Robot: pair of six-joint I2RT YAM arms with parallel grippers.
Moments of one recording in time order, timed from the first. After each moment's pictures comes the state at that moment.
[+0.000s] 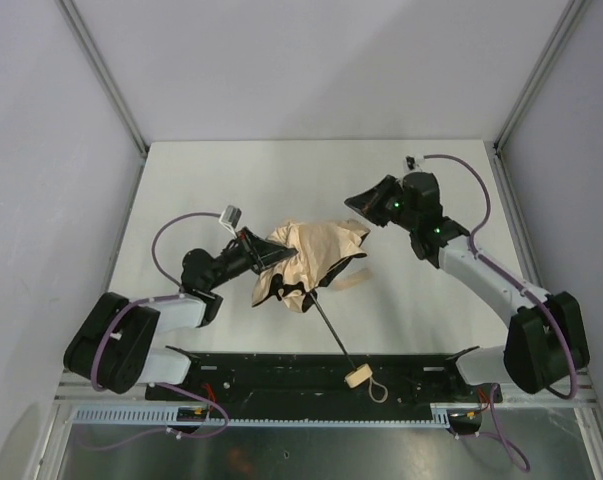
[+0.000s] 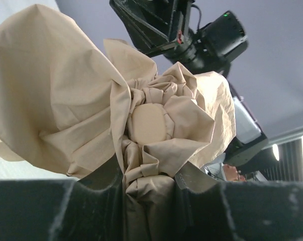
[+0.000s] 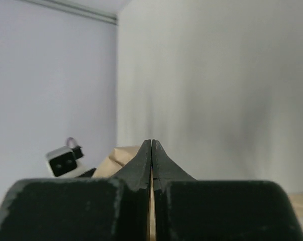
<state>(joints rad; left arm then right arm) -0.38 1.32 0.30 1.28 0.73 -1.44 0.42 1.32 0.93 0.13 -0.22 1.08</state>
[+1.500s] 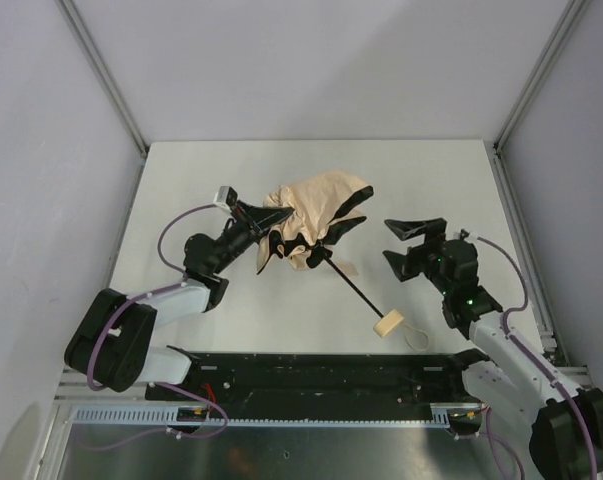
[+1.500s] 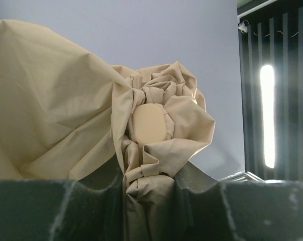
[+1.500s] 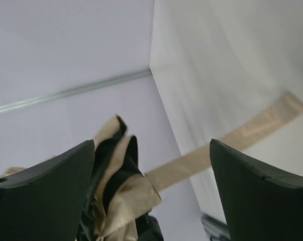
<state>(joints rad) -0.42 1.35 0.45 1.26 0.47 -1.78 0.29 0.83 0.41 0.16 -0.10 1.59</state>
